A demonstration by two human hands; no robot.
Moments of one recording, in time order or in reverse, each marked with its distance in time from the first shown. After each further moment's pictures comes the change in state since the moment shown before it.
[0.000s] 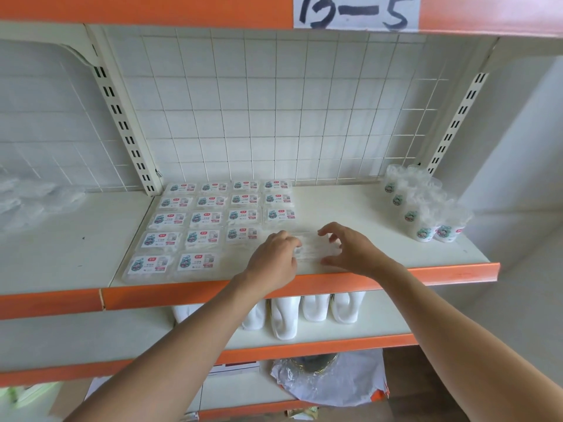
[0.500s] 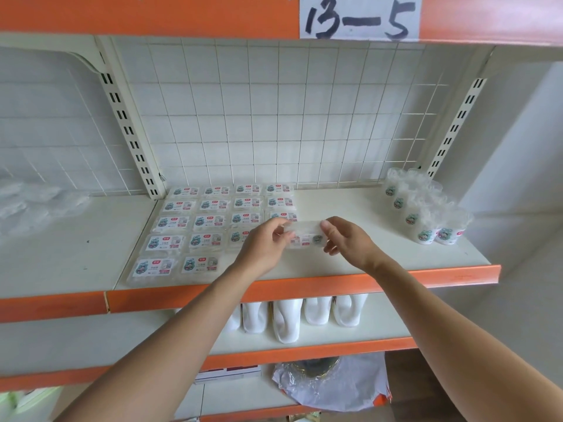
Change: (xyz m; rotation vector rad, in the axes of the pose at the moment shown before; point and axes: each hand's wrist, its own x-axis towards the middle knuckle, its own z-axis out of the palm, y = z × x) left_hand 0.007 -0.013 -0.024 -0.491 0.209 -0.143; right_hand 0.000 -0.028 -0.009 0.469 0.086 0.049
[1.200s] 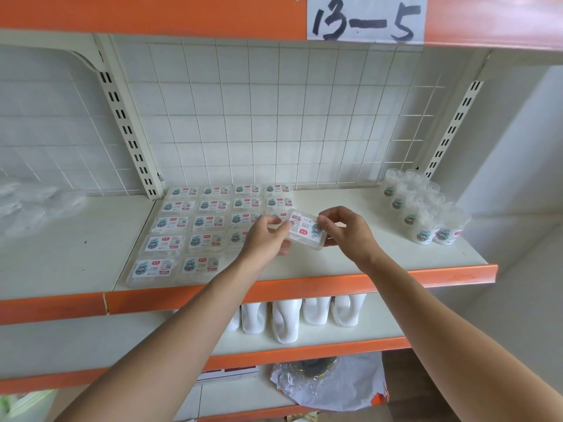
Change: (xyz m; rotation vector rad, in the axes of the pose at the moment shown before) left_hand 0.005 0.010 0.003 -0.498 0.063 -0.338; right_hand 0.004 -0.020 0.009 0.281 0.208 0.056
